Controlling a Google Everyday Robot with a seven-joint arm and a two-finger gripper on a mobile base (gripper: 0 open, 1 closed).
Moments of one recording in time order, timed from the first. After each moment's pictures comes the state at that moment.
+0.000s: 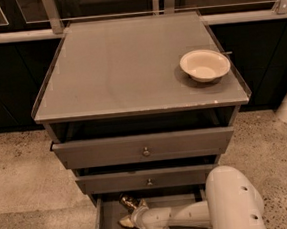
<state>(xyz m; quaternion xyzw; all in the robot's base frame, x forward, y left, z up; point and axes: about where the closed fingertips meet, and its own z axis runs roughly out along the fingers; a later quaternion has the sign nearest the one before) 0.547 0.072 0.130 -0.29 0.89 0.11 0.33</state>
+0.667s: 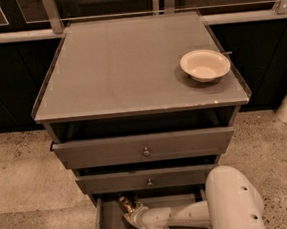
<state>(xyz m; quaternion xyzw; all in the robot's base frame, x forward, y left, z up) 0.547 0.072 0.130 -0.29 0.89 0.11 0.33</state>
